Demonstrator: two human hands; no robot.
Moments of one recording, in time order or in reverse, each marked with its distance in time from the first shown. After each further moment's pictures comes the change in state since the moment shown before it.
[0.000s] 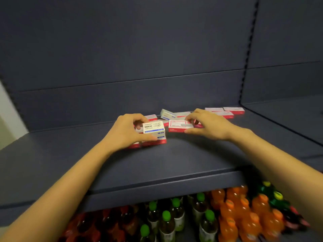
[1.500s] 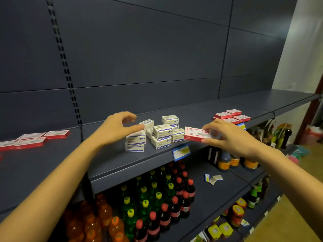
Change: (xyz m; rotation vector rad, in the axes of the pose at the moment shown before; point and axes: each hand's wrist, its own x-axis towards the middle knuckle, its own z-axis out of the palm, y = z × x) left_hand 0.161 0.403 0.322 -0.163 -0.167 0.189; right_hand -0.373 0.408 -0.190 -0.106 0.147 0.482
